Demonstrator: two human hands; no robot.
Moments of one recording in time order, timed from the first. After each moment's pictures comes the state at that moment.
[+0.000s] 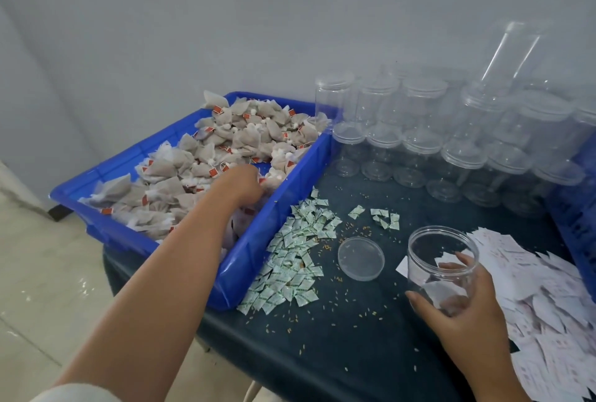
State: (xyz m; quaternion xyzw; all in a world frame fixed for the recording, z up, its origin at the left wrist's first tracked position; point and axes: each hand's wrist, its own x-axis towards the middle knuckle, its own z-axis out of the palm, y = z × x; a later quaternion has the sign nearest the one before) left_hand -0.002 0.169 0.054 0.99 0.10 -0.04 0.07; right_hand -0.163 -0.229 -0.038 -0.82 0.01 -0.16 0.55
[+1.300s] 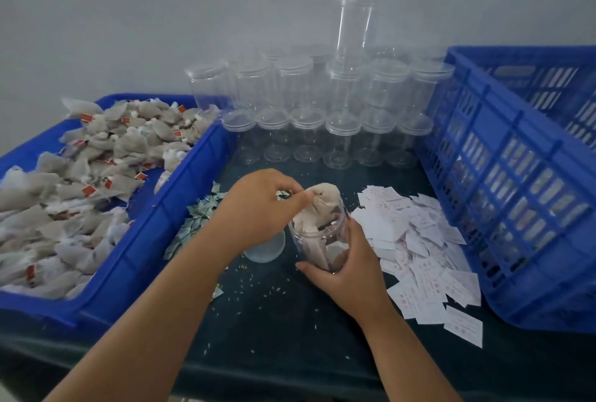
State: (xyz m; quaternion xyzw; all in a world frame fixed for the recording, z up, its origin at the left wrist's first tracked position) left_hand -0.094 -0.056 0.091 0.93 -0.17 0.01 0.33; right_hand -0.157 -0.240 -0.047 -0.83 -0.03 -0.18 0.52
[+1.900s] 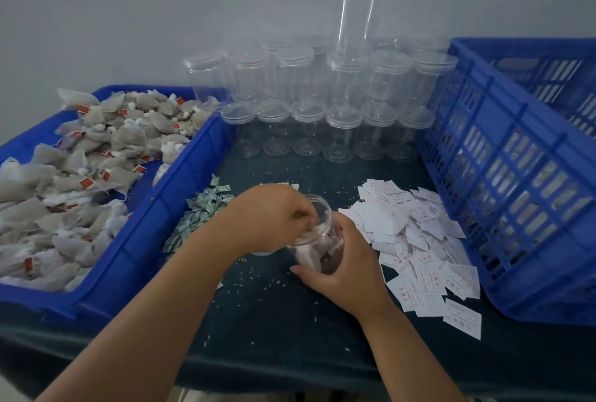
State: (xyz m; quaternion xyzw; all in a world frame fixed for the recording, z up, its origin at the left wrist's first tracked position) left_hand -0.100 -0.064 0.091 0.95 -0.27 -0.09 0.13; right_hand -0.160 -0.239 -0.048 -0.84 -0.09 -0.17 0.50
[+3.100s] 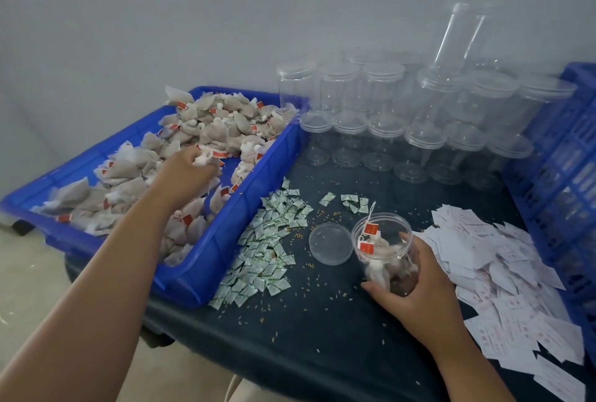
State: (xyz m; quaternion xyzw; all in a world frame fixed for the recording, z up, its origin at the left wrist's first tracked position) left_hand -0.045 0.182 0.070 0.92 0.13 0.11 0.34; right_hand -0.156 -0.238 -0.057 -0.84 -0.08 -0.14 0.52
